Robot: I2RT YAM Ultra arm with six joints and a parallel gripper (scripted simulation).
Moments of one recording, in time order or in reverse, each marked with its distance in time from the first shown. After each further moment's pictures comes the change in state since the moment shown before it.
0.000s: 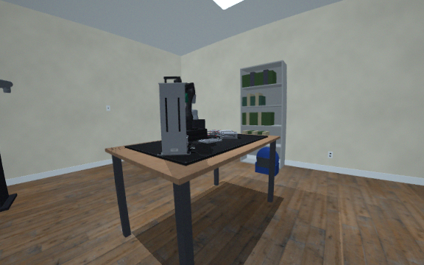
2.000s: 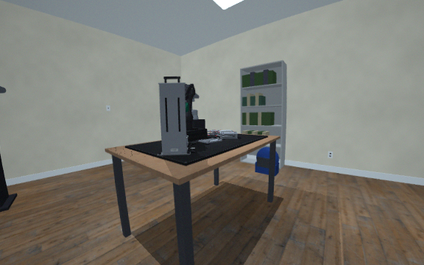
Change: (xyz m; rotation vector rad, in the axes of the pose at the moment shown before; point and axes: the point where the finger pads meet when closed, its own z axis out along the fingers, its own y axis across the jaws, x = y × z) arm 0.067 0.002 0.020 -0.009 0.021 -0.001
